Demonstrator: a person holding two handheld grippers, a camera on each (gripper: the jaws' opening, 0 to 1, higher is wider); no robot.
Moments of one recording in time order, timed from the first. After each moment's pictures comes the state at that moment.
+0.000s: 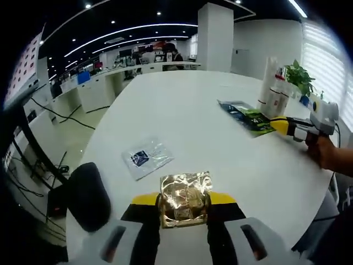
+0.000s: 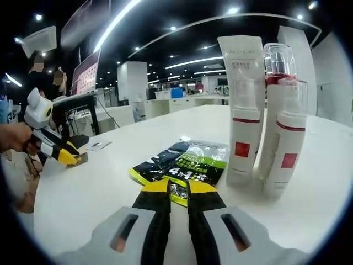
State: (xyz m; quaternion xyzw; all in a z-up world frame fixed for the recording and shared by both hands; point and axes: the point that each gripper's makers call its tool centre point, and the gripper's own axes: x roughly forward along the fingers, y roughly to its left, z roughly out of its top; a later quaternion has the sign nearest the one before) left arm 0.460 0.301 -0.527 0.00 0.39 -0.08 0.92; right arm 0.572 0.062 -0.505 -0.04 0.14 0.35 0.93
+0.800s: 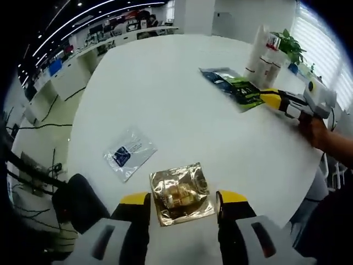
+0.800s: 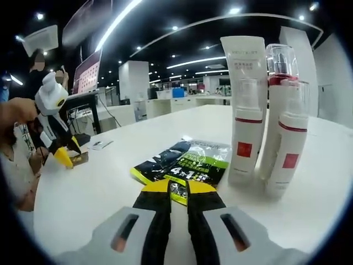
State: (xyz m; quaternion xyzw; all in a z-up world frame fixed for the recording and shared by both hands) left arm 0.452 0.288 -0.529 0.09 0.53 -0.14 0.83; right arm 0.570 0.063 -0.505 -0.04 0.13 0.35 0.93
